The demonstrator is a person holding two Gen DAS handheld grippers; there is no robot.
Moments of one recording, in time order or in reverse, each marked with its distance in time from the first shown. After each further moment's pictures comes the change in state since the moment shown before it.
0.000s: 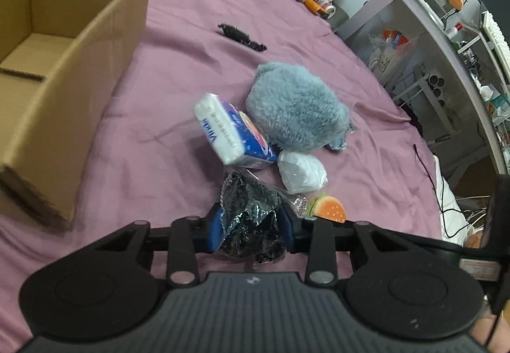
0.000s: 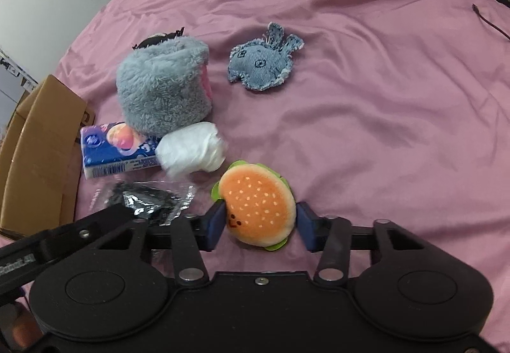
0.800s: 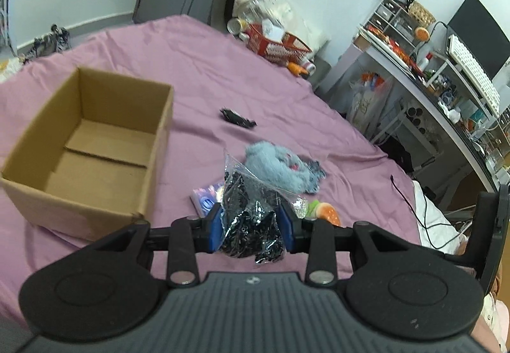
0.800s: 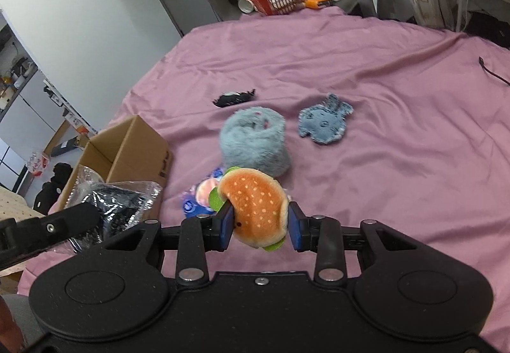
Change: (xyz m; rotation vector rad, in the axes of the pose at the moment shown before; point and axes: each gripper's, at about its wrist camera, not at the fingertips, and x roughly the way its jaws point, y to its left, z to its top) left arm -0.125 -0.012 0.003 0.085 -0.200 0.034; right arm -0.078 0.042 -0.015 -0.039 -0.213 0.133
